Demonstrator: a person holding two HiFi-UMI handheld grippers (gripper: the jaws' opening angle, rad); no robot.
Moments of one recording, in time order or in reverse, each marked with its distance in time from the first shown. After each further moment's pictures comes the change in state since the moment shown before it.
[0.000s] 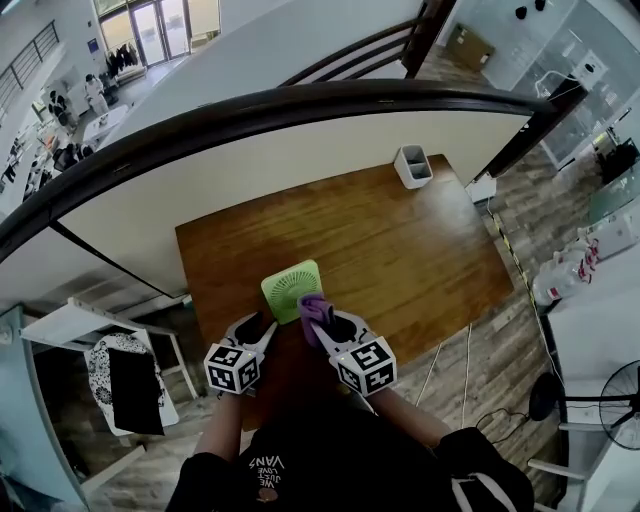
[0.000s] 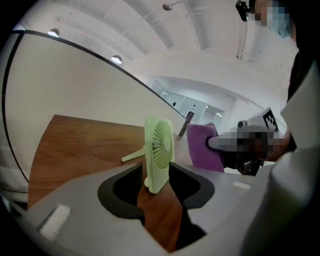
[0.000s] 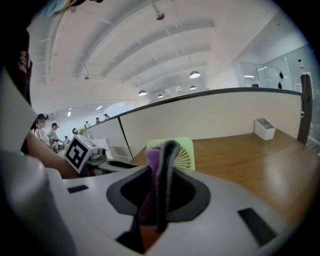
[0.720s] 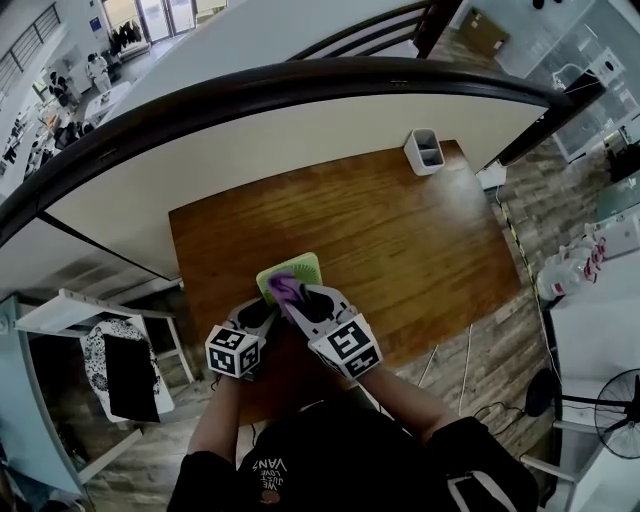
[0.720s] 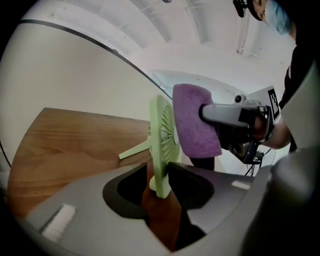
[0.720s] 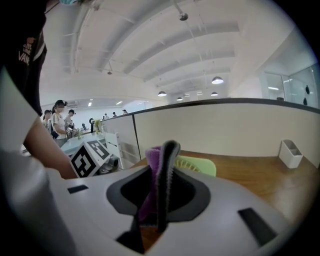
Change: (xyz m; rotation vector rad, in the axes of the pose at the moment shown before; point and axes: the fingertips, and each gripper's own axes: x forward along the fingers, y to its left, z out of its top) left arm 0.039 0.012 -0.015 0.016 0.061 -0.021; right arm 0.051 0.015 0.031 -0.204 -0.024 0.157
